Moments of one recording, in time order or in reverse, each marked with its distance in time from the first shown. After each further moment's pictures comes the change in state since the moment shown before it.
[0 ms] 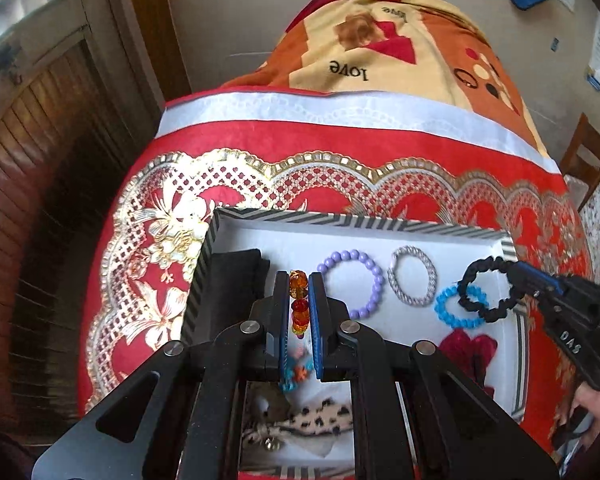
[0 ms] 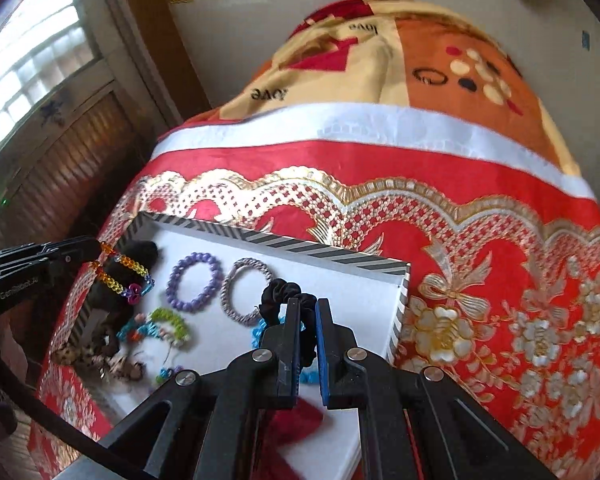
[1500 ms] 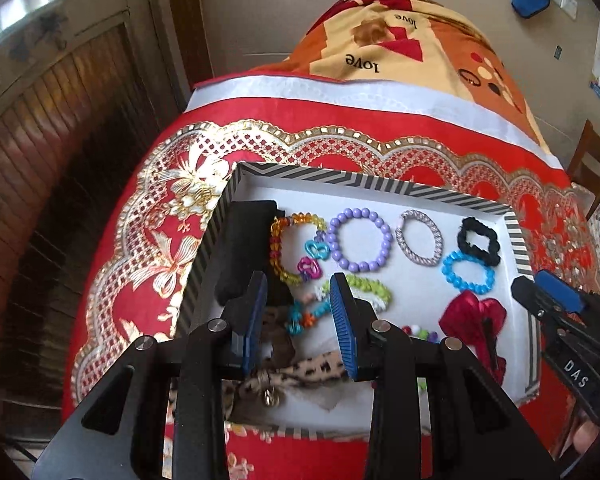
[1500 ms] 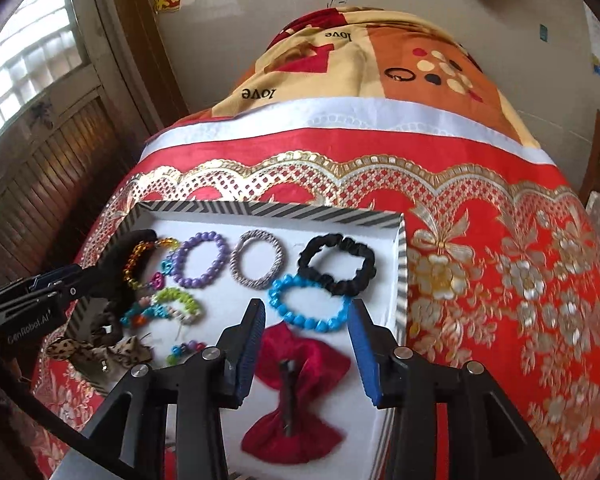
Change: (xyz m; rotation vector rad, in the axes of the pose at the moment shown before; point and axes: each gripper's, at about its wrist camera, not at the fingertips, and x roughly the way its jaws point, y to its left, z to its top) left arm -0.023 0.004 -0.062 -0.049 -0.069 0.042; right arm -0.025 0.039 -0.047 0.066 -0.062 -0.119
